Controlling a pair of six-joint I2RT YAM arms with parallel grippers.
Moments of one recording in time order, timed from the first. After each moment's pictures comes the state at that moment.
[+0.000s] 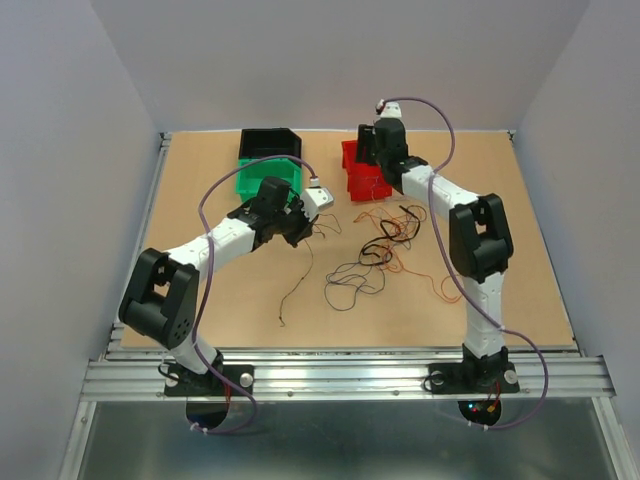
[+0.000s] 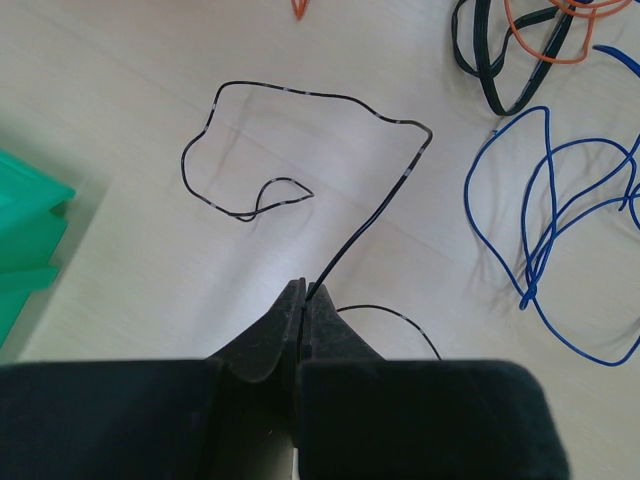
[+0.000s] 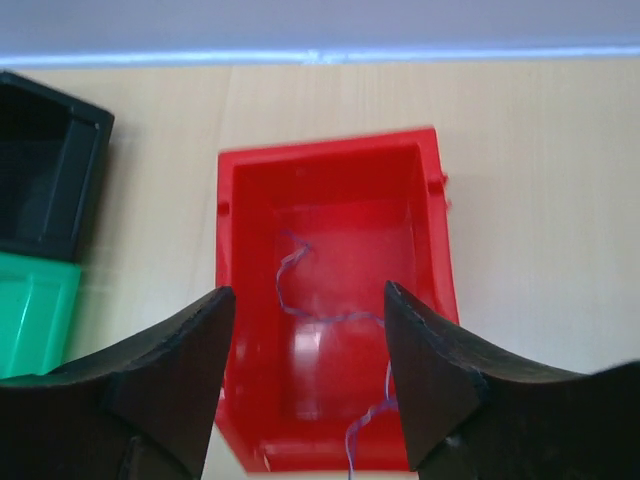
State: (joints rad) left arm -0.49 1.58 1.01 -0.19 0.39 0.40; right arm 0.39 2.19 1.78 0.04 0.24 0.26
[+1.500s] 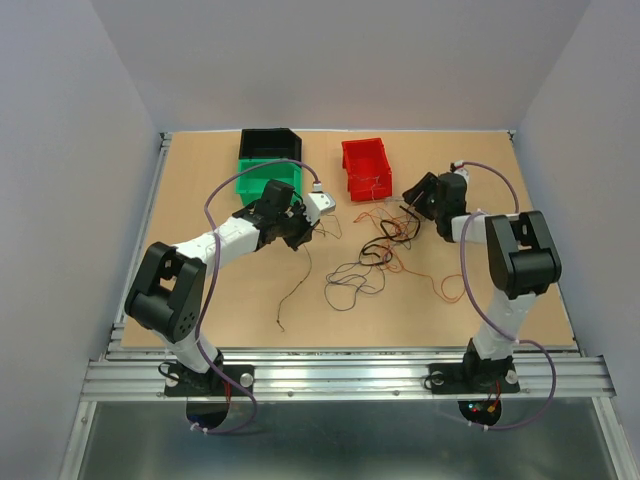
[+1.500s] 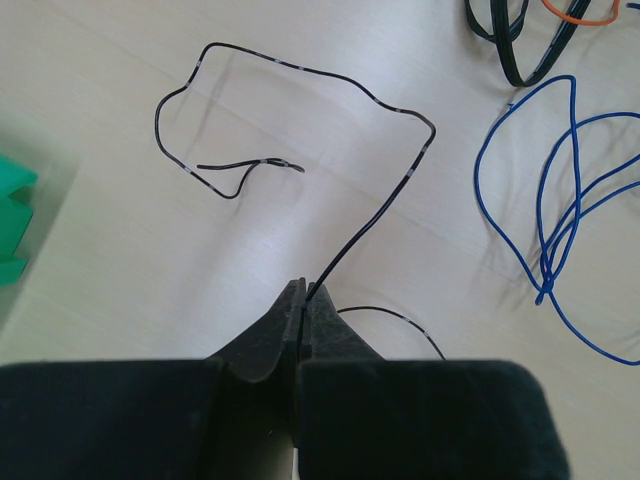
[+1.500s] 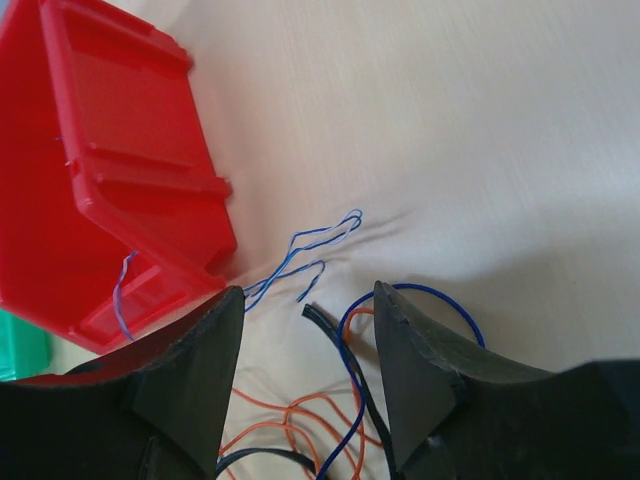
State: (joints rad) left arm -0.50 1.62 1.01 -0.20 0.37 0.41; right arm 0.11 1.86 0.94 0.46 -0.01 0.71
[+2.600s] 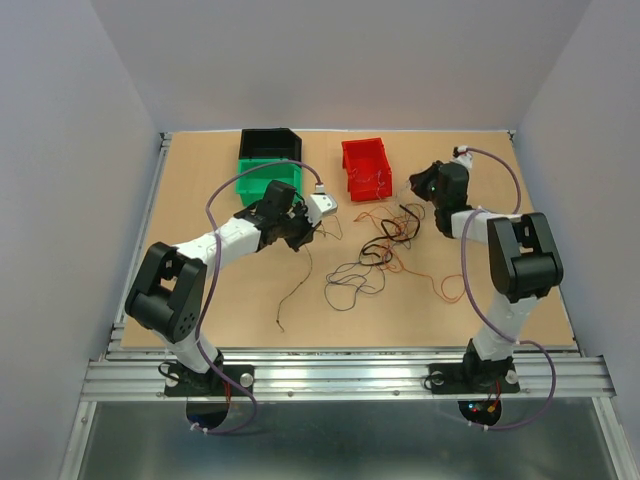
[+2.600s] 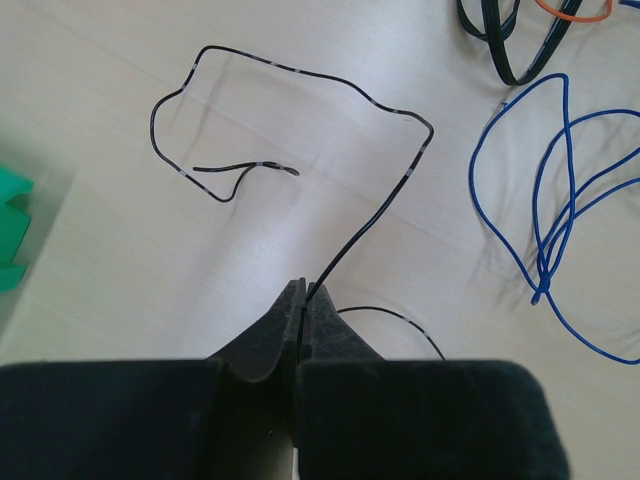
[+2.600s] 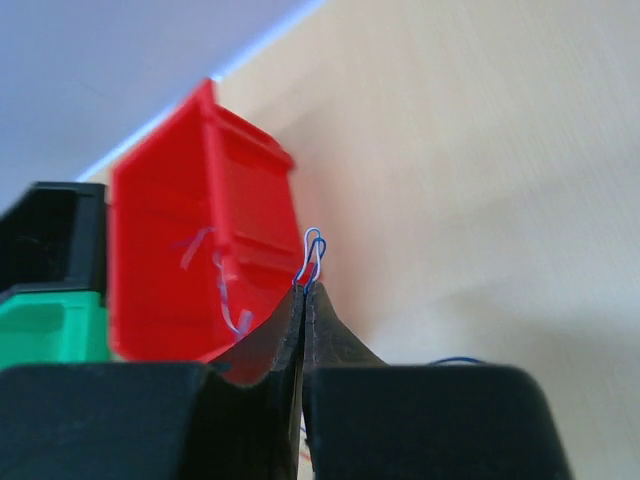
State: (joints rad) left arm -0.51 1.62 1.01 -0.20 0.37 0.43; right arm 0.13 1.90 0.99 0.58 0.03 0.69
